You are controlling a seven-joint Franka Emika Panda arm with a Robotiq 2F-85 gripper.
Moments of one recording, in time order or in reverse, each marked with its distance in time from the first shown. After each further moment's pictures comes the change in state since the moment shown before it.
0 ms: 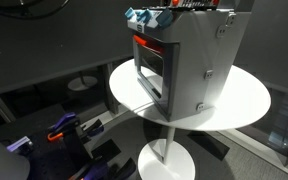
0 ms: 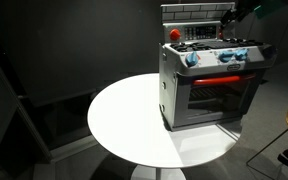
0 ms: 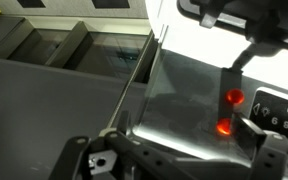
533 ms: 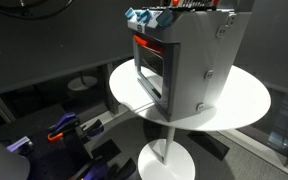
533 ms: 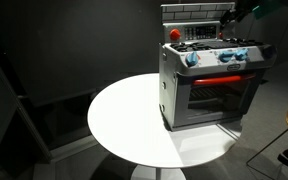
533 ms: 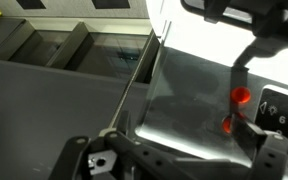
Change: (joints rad) arm -0.001 0.018 -0.004 0.018 0.000 0.000 0.007
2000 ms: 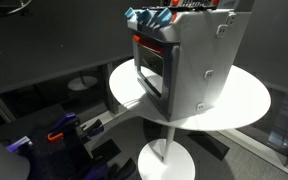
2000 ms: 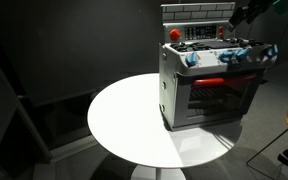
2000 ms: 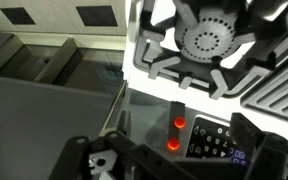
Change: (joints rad) arm 0.084 -0.216 -0.001 -0.209 0.150 -0.082 -0.081
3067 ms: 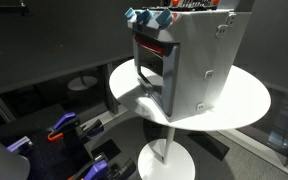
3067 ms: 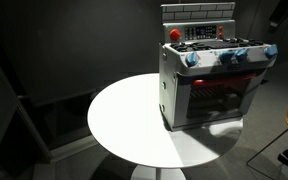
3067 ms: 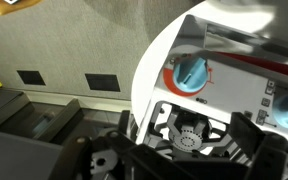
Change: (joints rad) arm 0.077 -0.276 0.000 -0.102 0.233 -0.486 -0.210
